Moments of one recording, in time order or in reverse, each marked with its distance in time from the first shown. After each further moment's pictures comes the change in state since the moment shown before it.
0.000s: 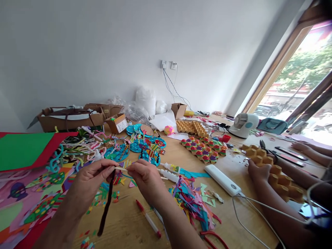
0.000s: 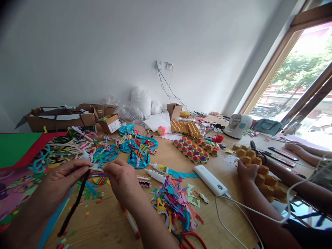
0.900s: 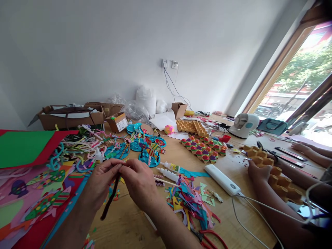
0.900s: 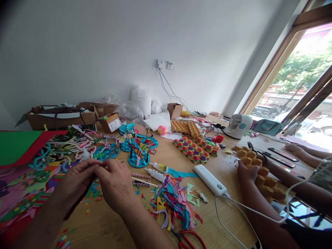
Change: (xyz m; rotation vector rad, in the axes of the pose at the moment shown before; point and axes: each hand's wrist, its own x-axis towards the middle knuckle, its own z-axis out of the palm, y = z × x) left_hand 0.005 -0.026 0.028 -0.478 0.027 -0.225; right_hand -0.005 0.002 0.027 -0.502 0.118 -0.181
